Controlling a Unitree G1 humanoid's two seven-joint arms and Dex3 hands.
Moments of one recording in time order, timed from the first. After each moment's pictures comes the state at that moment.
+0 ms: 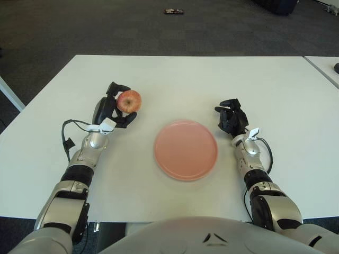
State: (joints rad) left arm -0.31 0.41 -0.04 0.65 0.28 -0.63 0.26; right arm -0.37 -0.04 -0.16 0.91 0.13 -0.54 0.19
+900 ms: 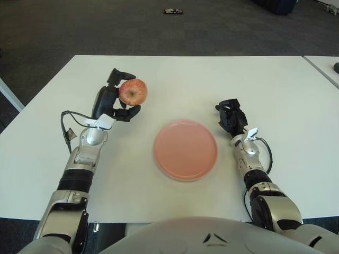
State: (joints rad) left arm -0.19 0.37 0.00 0.18 0.24 -0.52 0.10; right arm -0.37 -0.04 -0.13 0.92 0.09 -0.58 0.16
